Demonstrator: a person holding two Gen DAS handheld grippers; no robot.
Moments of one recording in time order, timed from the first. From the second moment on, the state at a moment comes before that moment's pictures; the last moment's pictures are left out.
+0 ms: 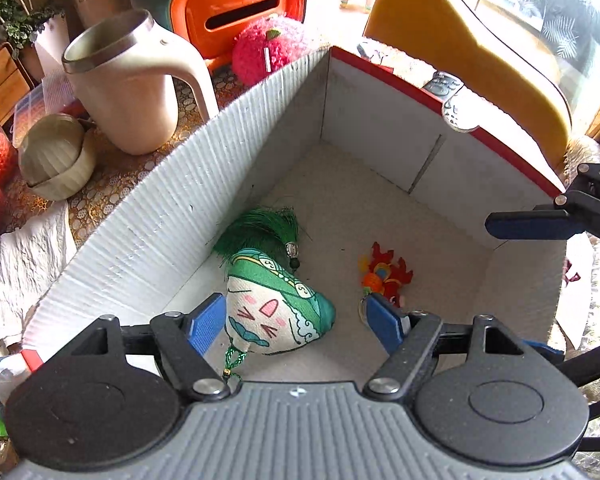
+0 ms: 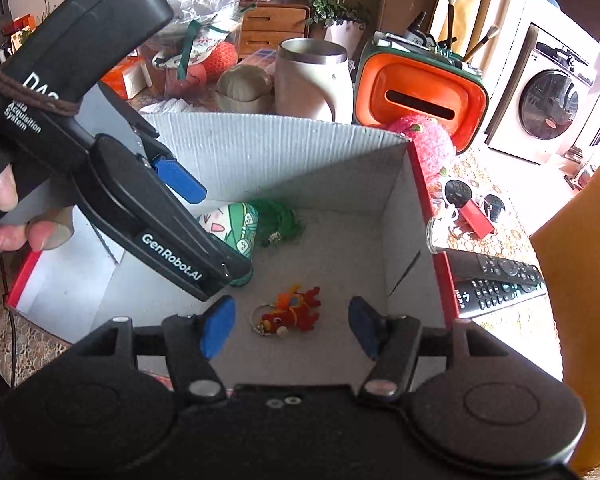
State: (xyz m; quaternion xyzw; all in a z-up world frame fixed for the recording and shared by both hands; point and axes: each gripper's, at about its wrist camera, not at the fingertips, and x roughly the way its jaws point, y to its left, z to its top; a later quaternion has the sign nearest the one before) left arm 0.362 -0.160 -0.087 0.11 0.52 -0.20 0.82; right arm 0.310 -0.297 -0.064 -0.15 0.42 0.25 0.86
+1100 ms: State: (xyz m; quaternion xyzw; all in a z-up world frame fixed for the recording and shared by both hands) left arm 0.193 -0.049 0.040 0.05 0.37 -0.17 0.91; right arm 0.171 -0.256 0.029 -0.05 0.30 0.26 0.92
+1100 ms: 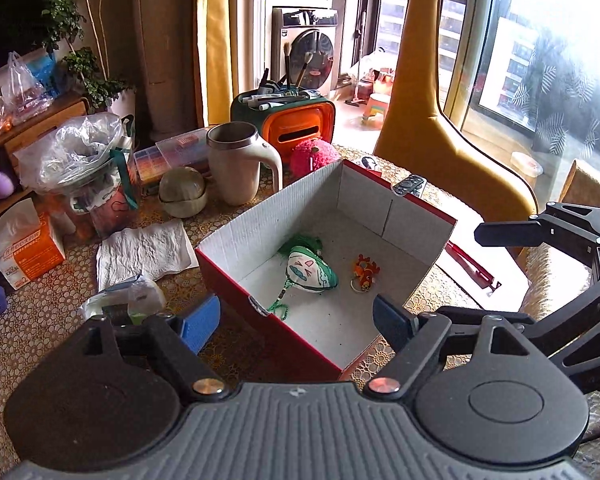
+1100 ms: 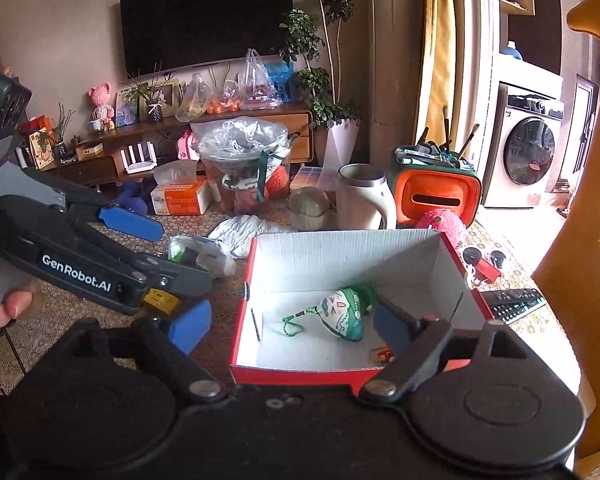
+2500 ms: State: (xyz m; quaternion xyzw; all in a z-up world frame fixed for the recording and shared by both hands) left arm 0.126 0.096 -0.059 0.02 0.31 -0.05 0.95; right arm 0.128 -0.116 -0.068 -0.15 0.31 0.40 0.85
